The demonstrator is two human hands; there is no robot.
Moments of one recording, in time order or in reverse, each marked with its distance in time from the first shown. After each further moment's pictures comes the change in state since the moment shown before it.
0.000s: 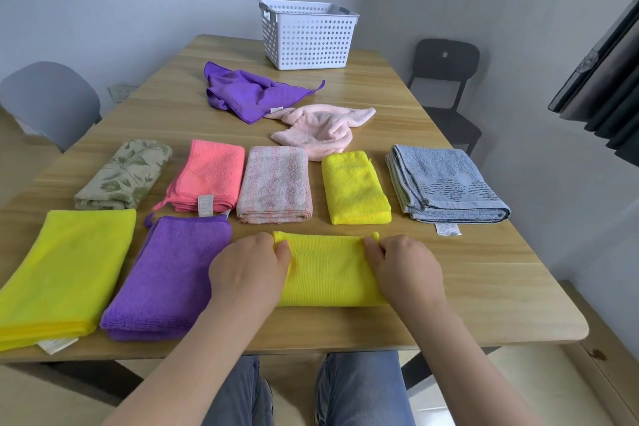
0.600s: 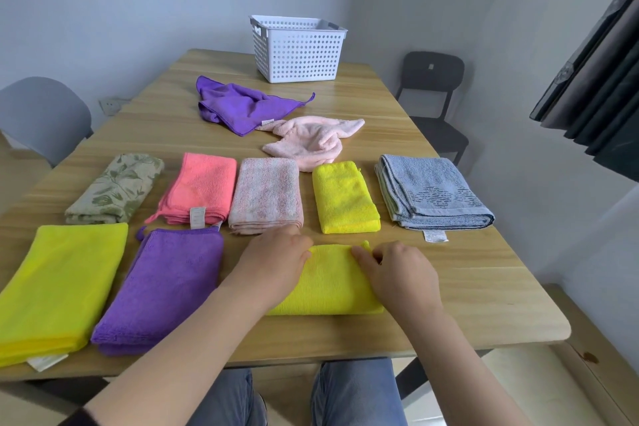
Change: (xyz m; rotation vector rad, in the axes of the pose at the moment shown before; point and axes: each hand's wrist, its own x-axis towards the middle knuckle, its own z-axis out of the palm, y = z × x) left_hand 0.028 0.012 0.011 -0.050 -0.112 0.512; right_hand -0.004 0.001 -0.012 0.021 -0.003 0.047
